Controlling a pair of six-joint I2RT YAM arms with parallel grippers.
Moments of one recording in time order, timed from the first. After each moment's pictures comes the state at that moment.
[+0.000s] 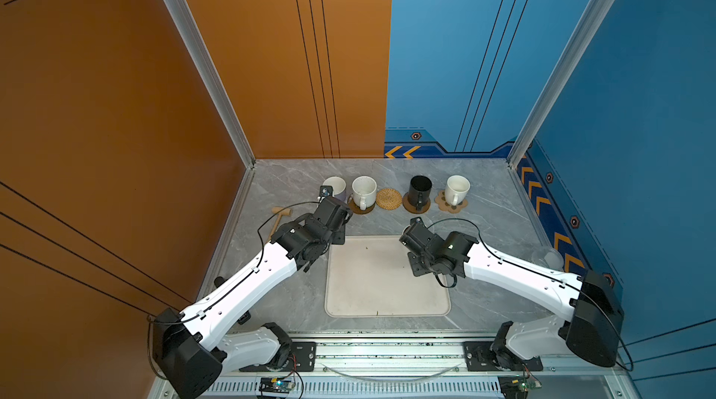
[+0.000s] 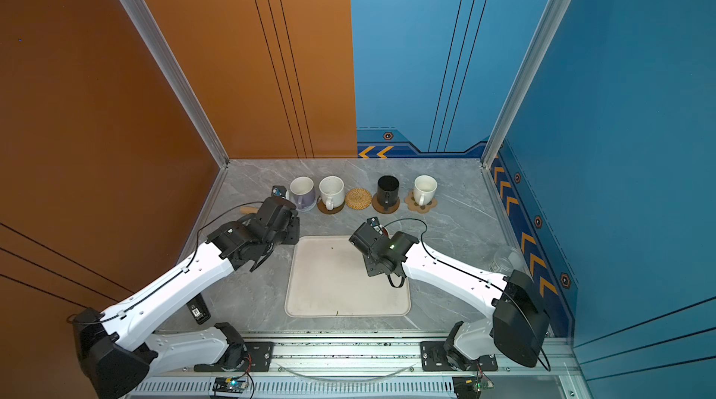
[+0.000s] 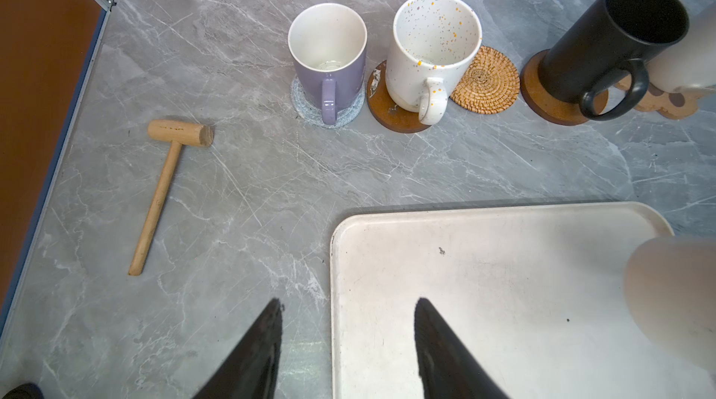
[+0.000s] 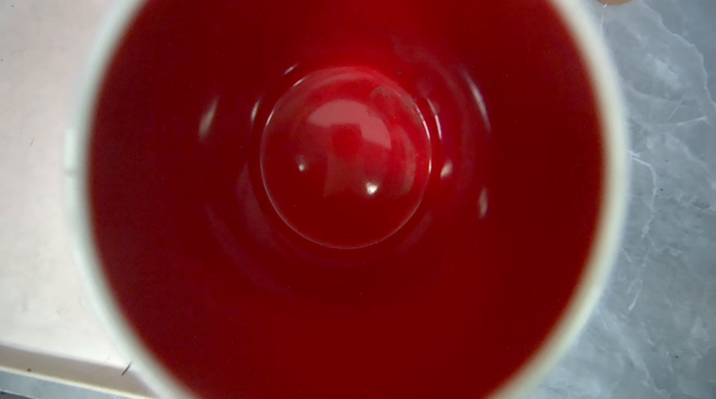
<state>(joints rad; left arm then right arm) -0.65 1.20 1.11 -0.79 -0.44 -0.49 0.88 1.43 1.09 -0.87 0.30 0.55</state>
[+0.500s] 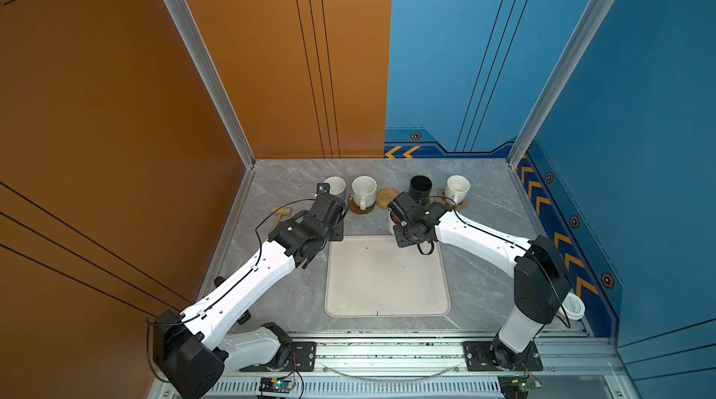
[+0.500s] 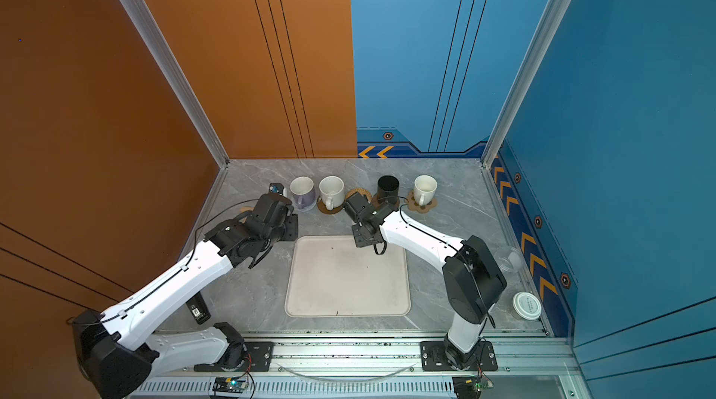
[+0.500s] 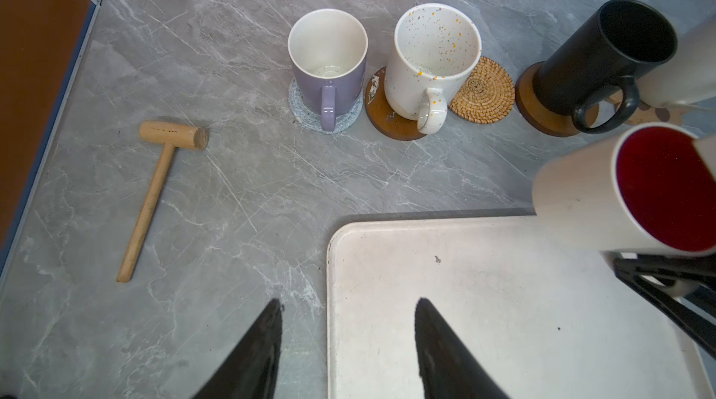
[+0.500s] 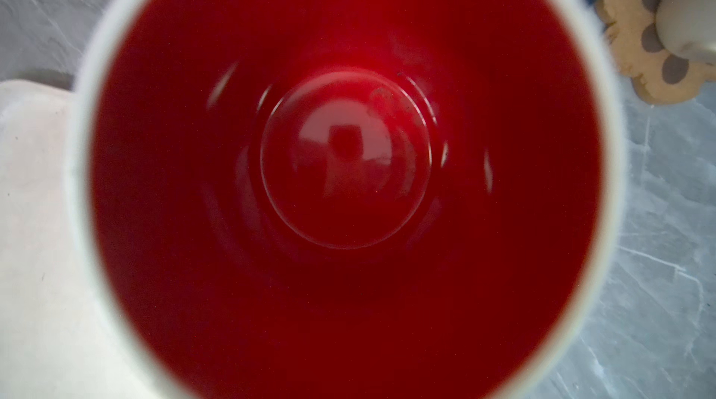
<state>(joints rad) -0.60 1.20 1.11 -0.75 -0.39 -0.47 0.73 1.77 1.39 -0.81 0.21 0.43</state>
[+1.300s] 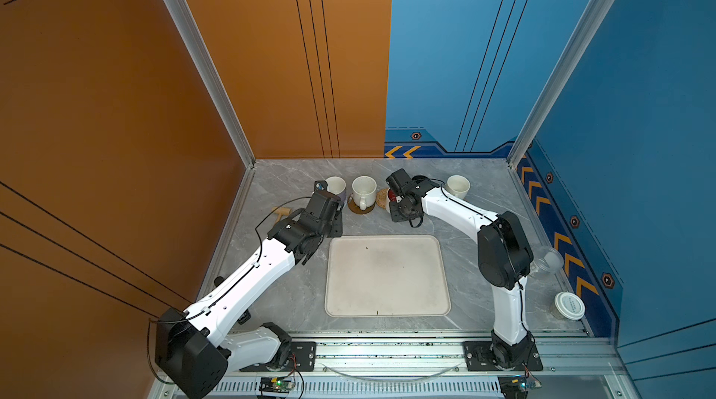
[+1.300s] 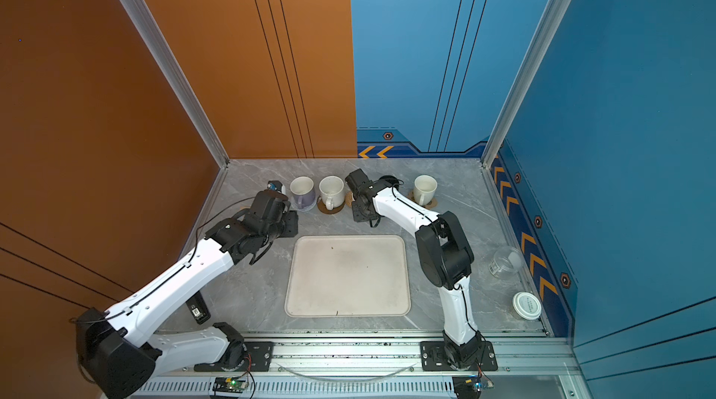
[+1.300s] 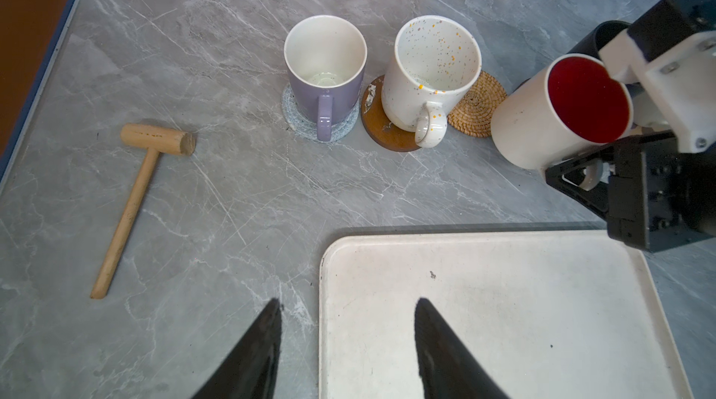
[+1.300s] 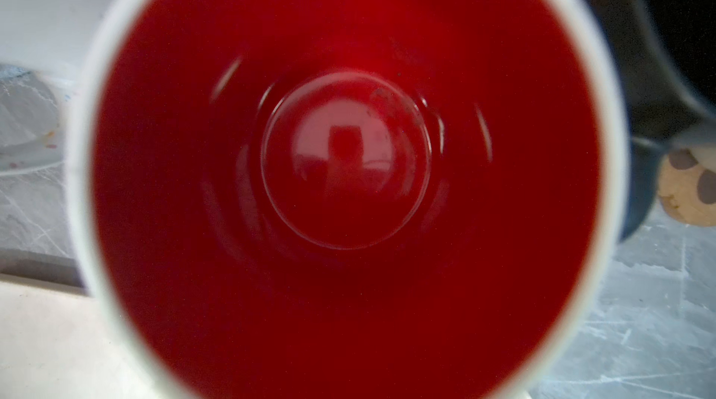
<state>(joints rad) -0.54 1.21 1.08 -0.68 -0.33 -0.46 0.59 2.06 1.68 -0.79 0.15 0.39</state>
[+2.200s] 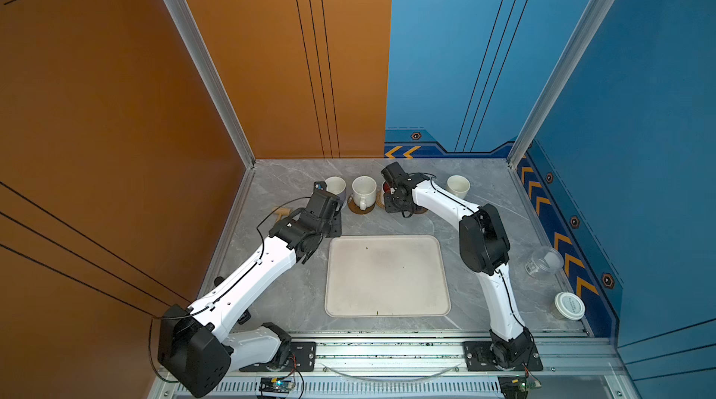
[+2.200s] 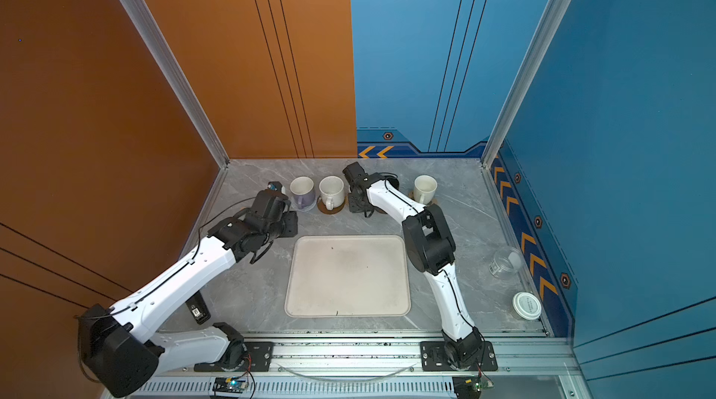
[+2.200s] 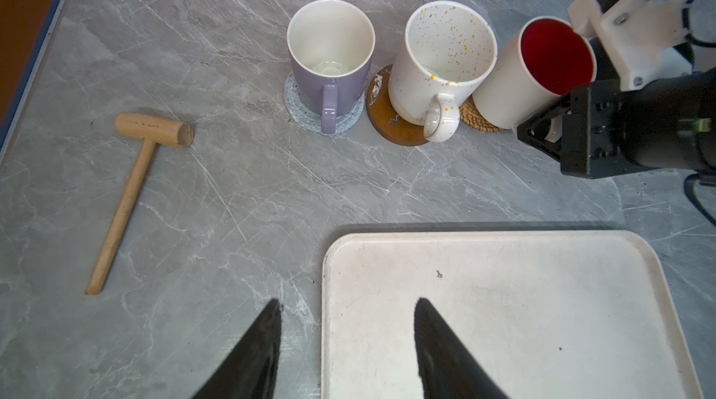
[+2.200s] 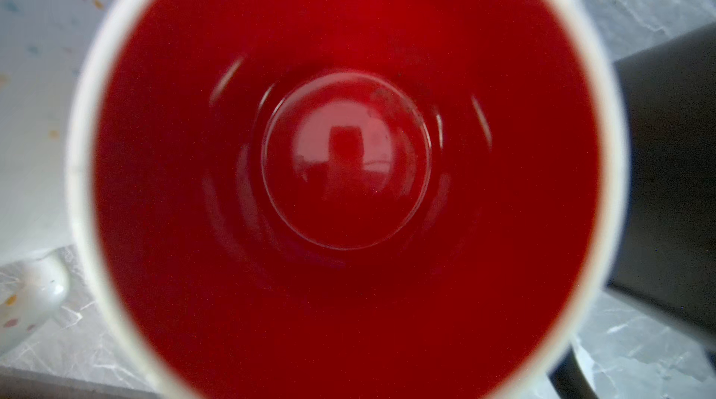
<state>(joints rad) -0.52 1.23 1.07 -0.67 -0.31 -0.46 0.56 2.27 1.93 -0.81 0.14 0.39</state>
